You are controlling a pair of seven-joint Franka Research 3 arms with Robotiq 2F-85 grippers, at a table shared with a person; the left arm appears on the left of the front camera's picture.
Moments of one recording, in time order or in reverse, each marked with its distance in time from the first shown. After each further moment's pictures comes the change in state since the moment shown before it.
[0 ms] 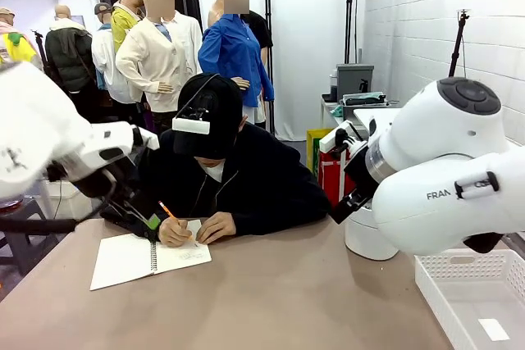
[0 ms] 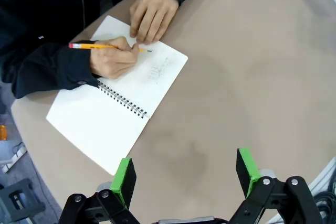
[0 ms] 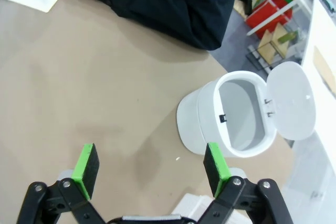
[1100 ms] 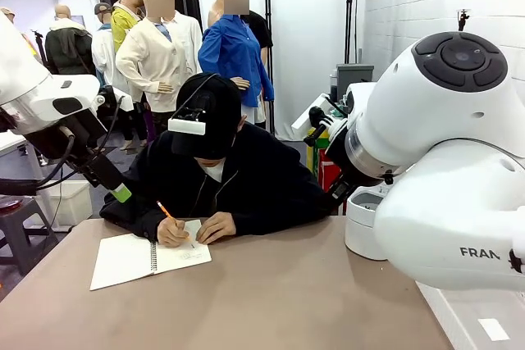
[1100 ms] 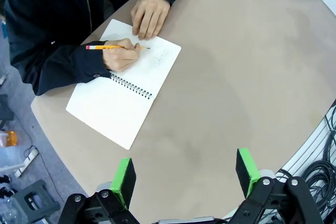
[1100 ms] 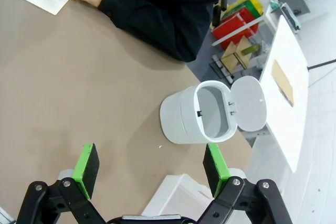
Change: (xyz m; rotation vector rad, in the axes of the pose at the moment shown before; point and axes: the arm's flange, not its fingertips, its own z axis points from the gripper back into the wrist) left arm 0.003 0.005 0.082 -0.015 0.035 -0.082; right arm 0.024 0.063 0.078 -0.170 -0.016 0.117
